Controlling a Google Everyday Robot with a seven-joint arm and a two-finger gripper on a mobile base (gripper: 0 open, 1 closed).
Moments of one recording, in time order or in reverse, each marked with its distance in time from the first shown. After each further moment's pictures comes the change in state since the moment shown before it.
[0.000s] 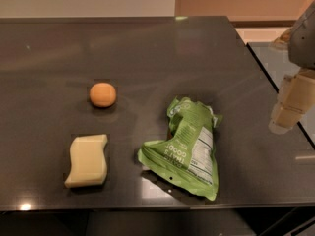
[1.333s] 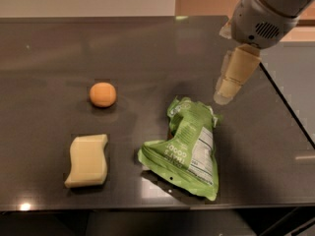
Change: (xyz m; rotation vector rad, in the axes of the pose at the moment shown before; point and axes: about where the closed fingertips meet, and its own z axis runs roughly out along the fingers) arm -0.089 -0.037 0.026 -0.052 -0.131 -0.032
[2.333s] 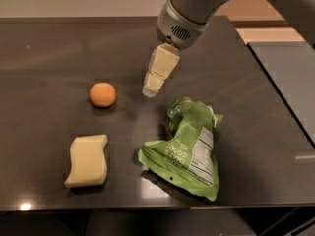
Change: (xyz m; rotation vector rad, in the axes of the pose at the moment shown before) arm -0.123 -0.009 0.072 -0.076 -0.137 -0.029
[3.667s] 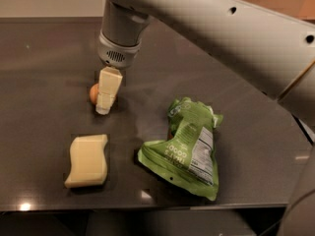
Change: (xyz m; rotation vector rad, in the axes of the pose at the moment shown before) arm -0.075 0.016 0.107 -0.073 0.099 -0.078
